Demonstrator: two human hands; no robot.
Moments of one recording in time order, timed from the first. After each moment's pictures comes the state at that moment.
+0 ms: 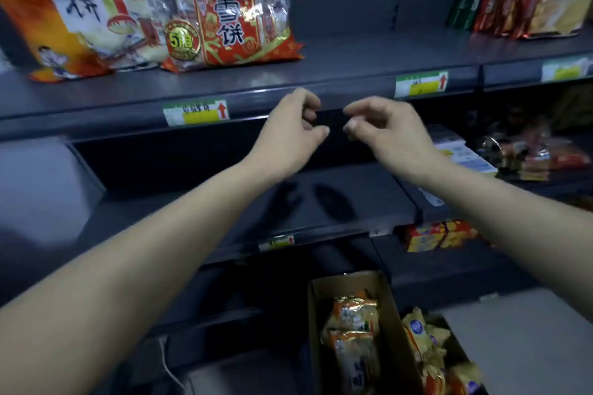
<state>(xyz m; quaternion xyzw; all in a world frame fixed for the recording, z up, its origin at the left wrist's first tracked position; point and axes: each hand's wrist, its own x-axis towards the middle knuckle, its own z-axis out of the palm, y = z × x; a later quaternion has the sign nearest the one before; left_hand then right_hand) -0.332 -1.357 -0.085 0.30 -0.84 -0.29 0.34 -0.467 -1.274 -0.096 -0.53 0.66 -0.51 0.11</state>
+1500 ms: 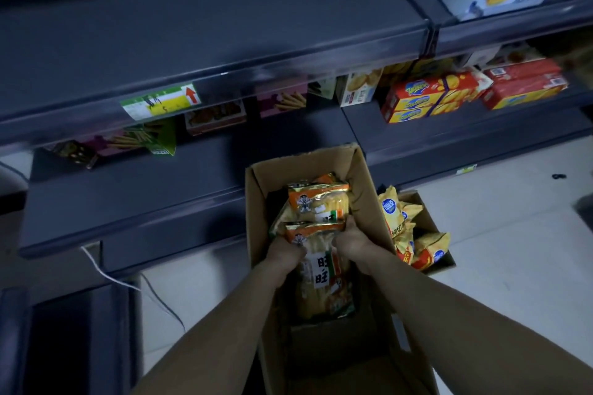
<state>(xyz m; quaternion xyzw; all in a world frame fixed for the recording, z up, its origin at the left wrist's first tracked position) -0.371 -1.256 -0.598 0.58 -0.53 -0.60 -0.12 -0.493 -1.187 -0.606 -0.09 0.80 -0.25 0.54</state>
